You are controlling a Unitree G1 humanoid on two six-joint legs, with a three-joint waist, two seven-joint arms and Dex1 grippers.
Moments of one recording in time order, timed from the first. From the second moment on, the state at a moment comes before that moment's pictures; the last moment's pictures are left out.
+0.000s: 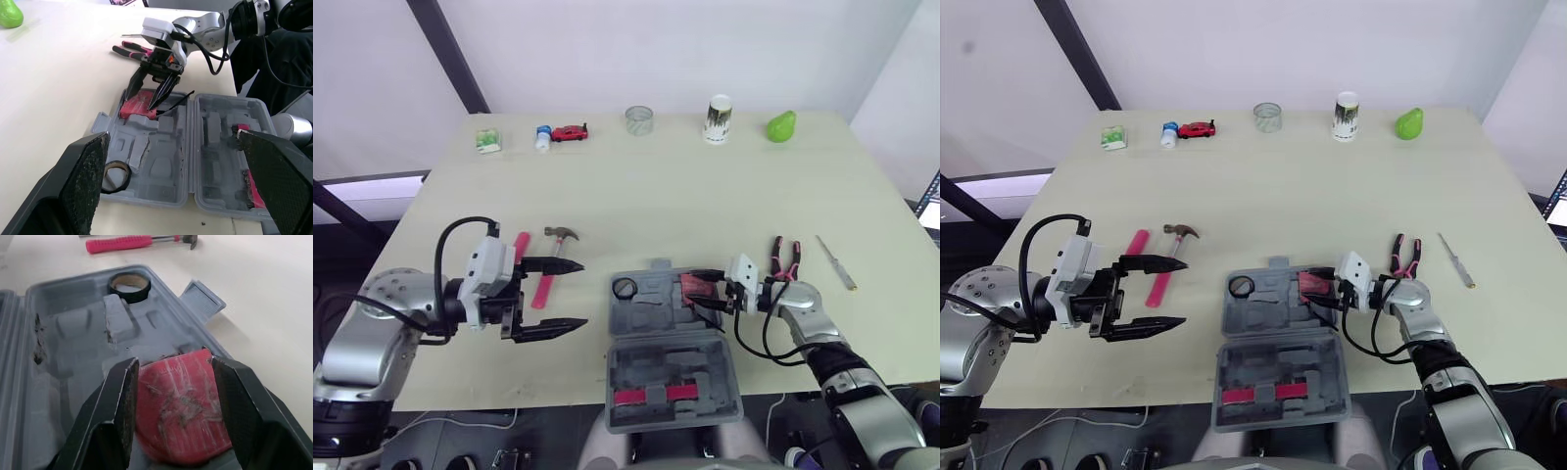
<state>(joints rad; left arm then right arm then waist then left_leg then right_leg) -0.06 0.92 0.23 -0.25 -0.60 0.28 -1.36 -0.50 -0.30 0.18 0.74 0.12 -0.33 1.13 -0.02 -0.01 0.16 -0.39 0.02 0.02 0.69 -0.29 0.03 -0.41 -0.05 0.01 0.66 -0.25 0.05</state>
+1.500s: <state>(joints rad) 0.38 0.61 0.54 -0.06 -0.55 0.12 -1.02 0.34 -0.52 -0.35 -0.07 0.33 -0.05 0.82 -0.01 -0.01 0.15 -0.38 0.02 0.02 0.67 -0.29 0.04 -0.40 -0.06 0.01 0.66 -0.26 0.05</state>
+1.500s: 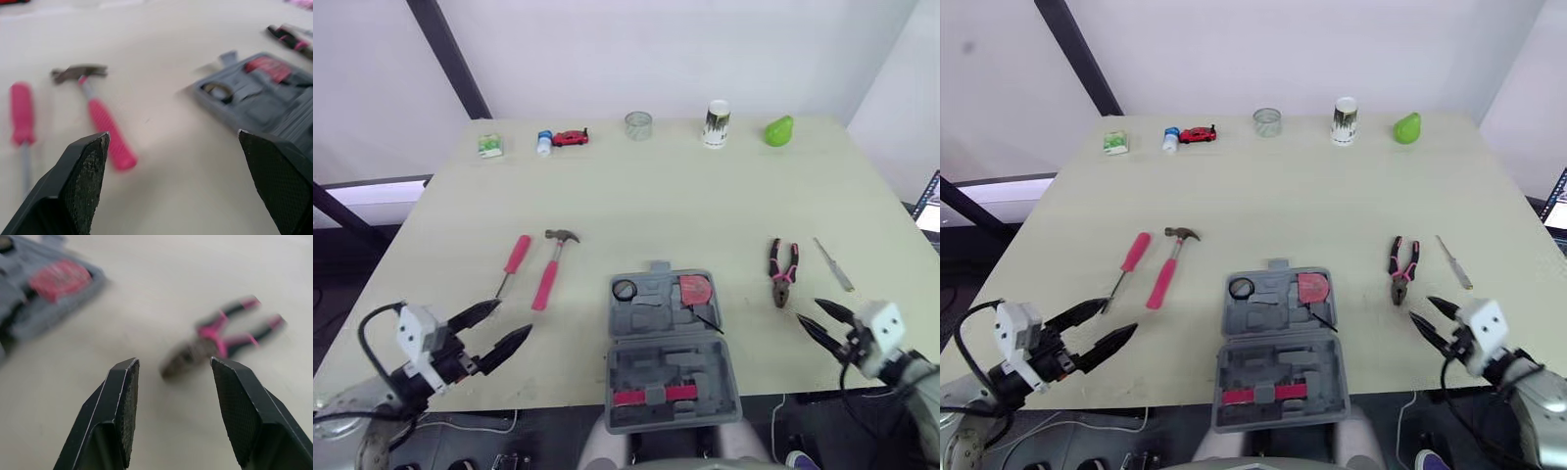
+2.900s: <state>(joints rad) 0.06 0.81 0.26 -0.20 -0.51 0.11 -1.18 0.15 -0.33 -0.16 -0.20 0.28 0.27 0.42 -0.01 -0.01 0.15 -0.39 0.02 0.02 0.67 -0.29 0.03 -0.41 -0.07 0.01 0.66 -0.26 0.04</state>
